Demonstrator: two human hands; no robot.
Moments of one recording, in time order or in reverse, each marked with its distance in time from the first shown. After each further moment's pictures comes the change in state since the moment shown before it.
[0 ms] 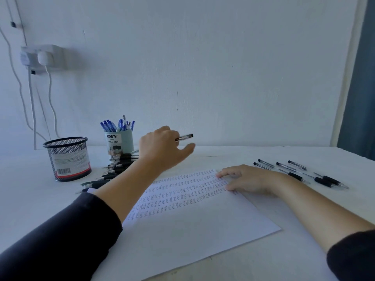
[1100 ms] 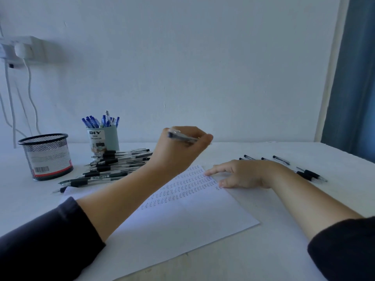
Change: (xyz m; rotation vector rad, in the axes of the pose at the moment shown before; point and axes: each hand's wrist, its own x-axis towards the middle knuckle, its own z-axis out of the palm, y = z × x) left_hand -0.026 0.068 -0.025 -0.932 -0.001 0.073; right_hand -0.010 0.011 -0.018 -0.205 -0.124 -0.093
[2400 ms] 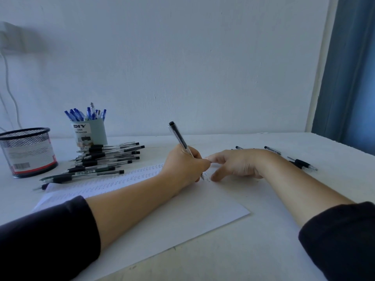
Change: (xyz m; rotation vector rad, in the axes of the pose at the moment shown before) left_hand -0.015 -0.013 0.050 -0.044 -0.165 -0.566; right_hand 0.003 0.004 0.001 0.305 0.000 0.107
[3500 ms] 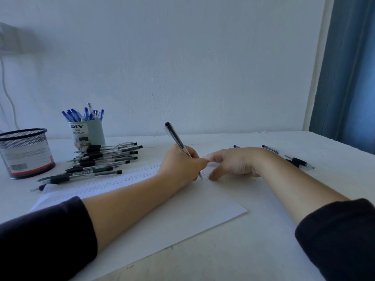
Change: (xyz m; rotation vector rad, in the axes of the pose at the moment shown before) left_hand -0.001 -0.002 0.001 -0.011 0.031 0.039; right_hand 0.004 0.002 -0.001 0.016 -0.009 -0.002
